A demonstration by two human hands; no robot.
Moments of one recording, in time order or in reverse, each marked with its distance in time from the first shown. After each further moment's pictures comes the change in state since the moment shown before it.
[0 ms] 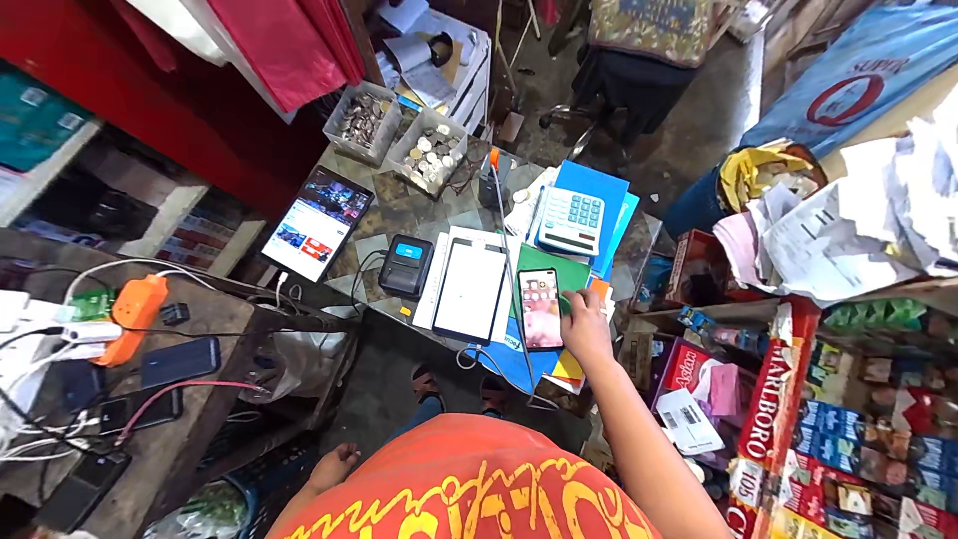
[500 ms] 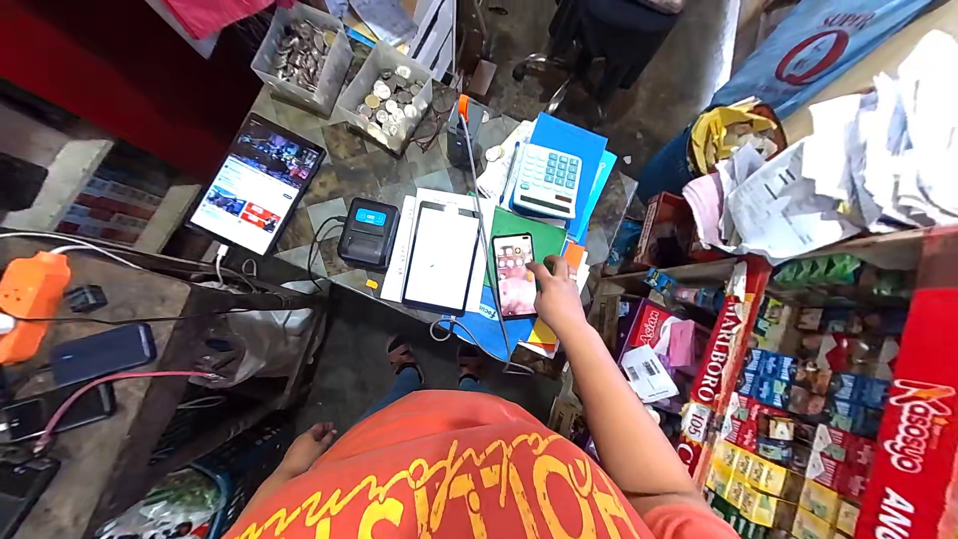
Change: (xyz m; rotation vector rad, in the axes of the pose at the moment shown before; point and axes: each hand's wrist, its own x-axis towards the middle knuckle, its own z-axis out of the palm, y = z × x) left_hand 0.000 -0.003 0.003 -0.012 -0.033 0.020; right_hand 0.004 0.006 0.006 -0.126 -0.113 -0.057
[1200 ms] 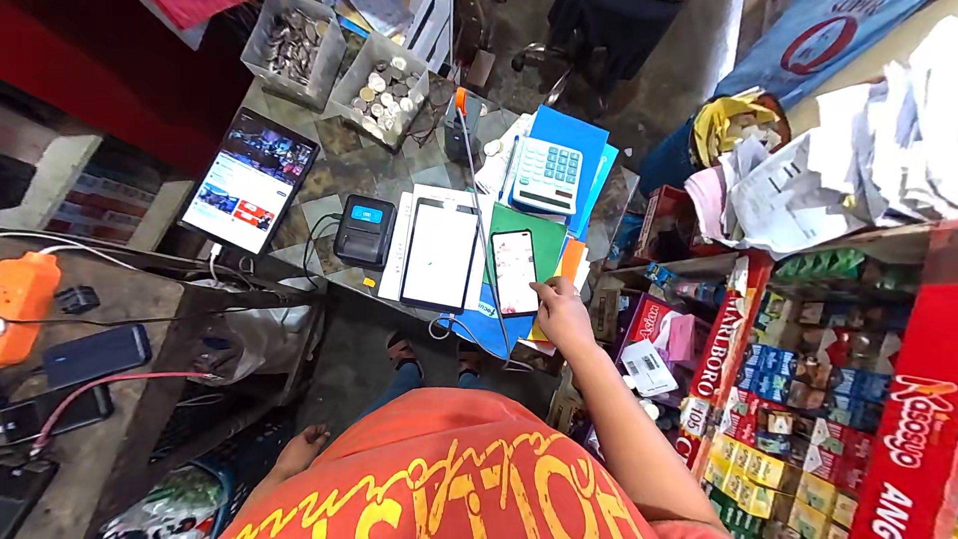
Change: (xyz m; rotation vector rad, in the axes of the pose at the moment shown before) left_hand -0.010 -0.007 -0.008 0.007 -0.003 -0.058; right_hand -0.040 0.009 0.003 0.038 0.010 -0.058
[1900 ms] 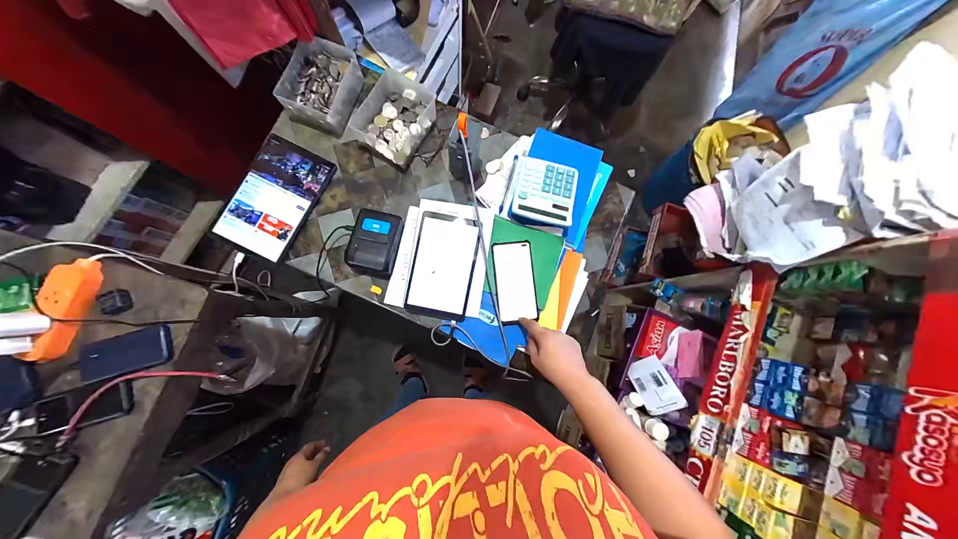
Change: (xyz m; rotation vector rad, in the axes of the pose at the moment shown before) left_hand -0.017 -0.015 0.018 -0.128 0.111 -0.012; right_hand -0.034 -0.008 0.005 -0.098 -0.376 0.056
